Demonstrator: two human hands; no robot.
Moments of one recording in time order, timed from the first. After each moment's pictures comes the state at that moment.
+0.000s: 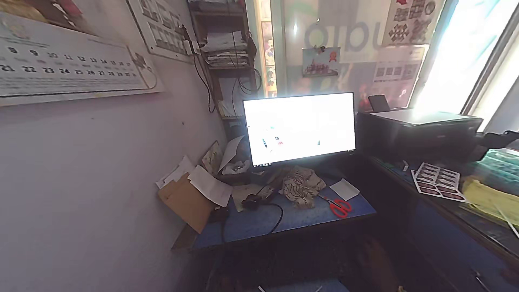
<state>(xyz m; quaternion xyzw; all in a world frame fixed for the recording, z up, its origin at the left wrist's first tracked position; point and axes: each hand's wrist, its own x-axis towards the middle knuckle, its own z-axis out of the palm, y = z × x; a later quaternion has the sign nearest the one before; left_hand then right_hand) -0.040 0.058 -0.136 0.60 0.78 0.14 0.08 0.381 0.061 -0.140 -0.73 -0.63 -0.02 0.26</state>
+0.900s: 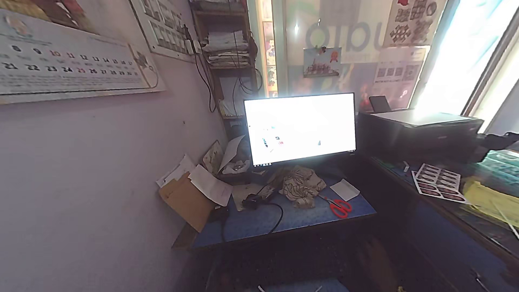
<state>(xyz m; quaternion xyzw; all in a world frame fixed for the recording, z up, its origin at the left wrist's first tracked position) -0.050 0.064 -0.161 0.62 0.76 0.17 0.06 0.379 0.060 -0.136 -0.75 -0.61 -0.01 0.25</state>
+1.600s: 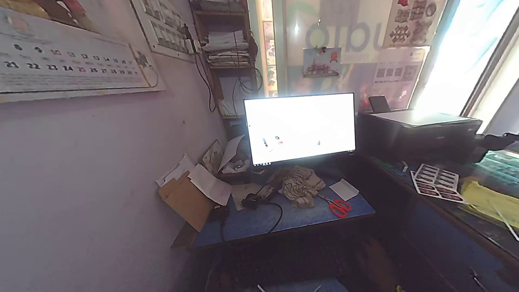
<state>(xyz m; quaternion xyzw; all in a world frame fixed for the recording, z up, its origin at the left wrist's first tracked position) -0.045 0.056 -0.135 0.63 0.76 0.10 0.12 0.380 0.060 -0.132 -0.75 -0.63 0.02 0.22</state>
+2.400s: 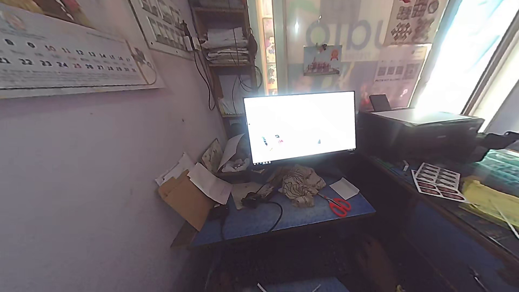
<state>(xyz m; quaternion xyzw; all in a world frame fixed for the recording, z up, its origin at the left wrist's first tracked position) -0.042 0.053 -0.125 0.62 0.77 0.09 0.12 0.379 0.059 -0.141 -0.73 -0.63 -0.04 0.25</state>
